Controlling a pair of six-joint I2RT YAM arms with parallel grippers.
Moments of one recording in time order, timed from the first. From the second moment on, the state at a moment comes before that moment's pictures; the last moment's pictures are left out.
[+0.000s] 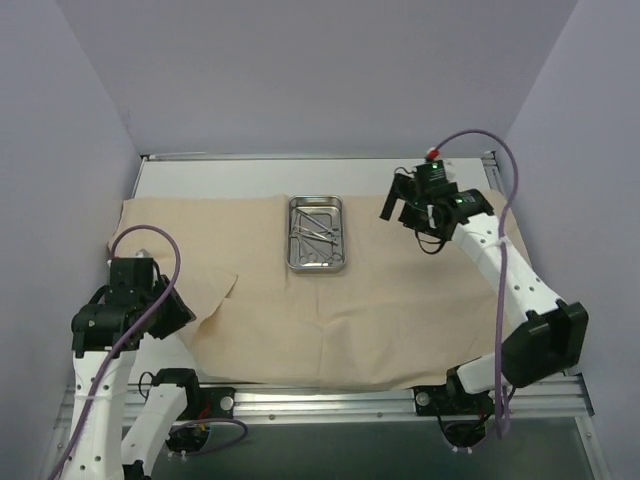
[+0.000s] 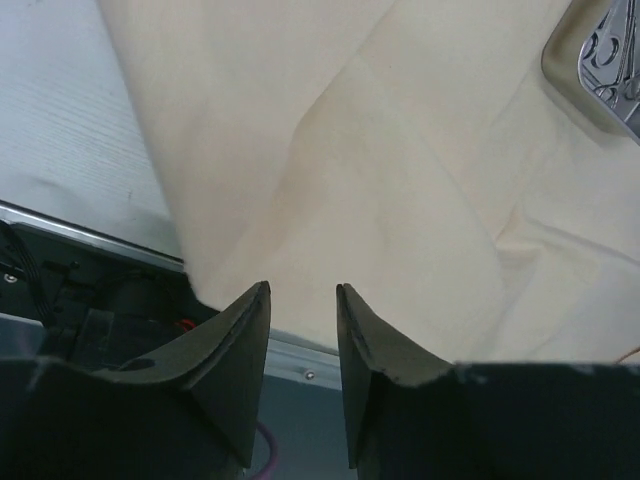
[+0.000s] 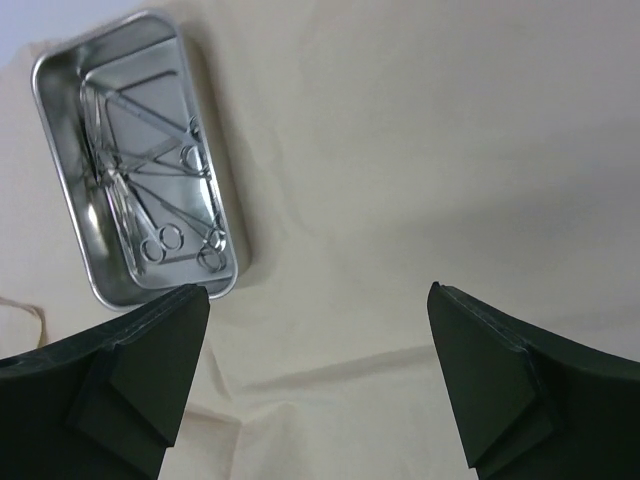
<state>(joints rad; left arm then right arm) -0.04 0.71 1.04 -1.36 -0.01 -0.64 0.30 1.38 1.32 -0.78 0.15 0.61</state>
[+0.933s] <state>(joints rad) -0.38 1.95 1.63 -1.33 -0.26 -0.56 0.12 1.49 1.36 -0.75 -0.07 0.42</state>
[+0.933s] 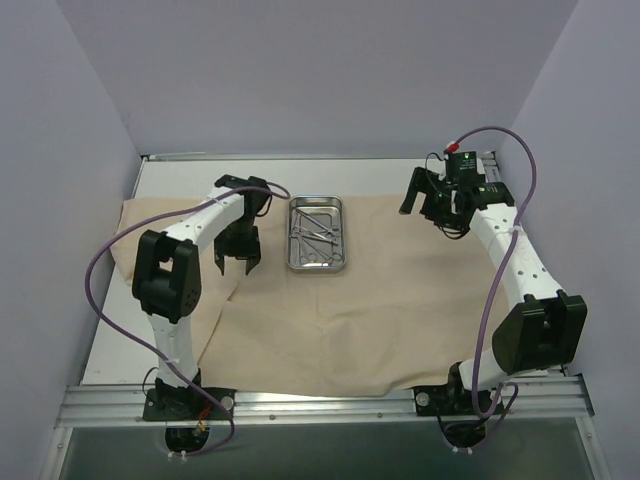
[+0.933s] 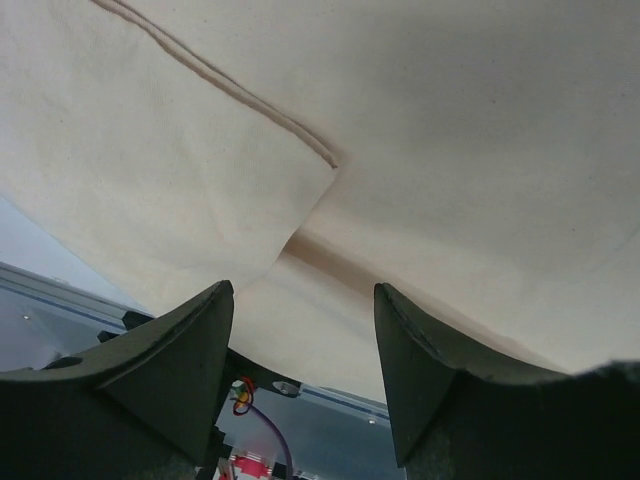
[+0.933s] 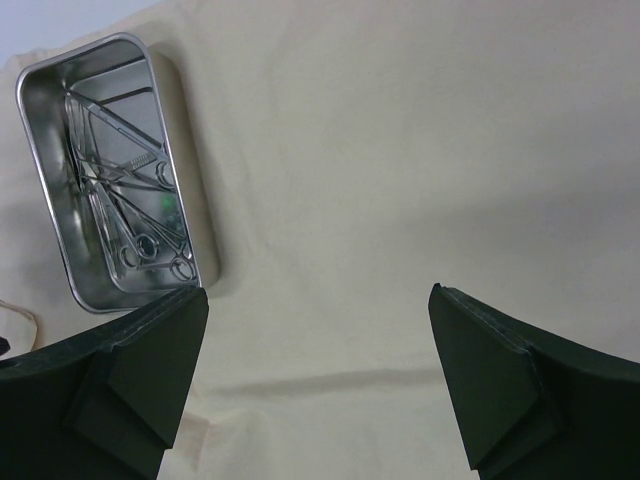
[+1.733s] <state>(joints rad) -0.36 2.18 1.65 -1.30 -0.33 -0.47 0.11 1.49 1.36 -0.75 -0.11 0.42</state>
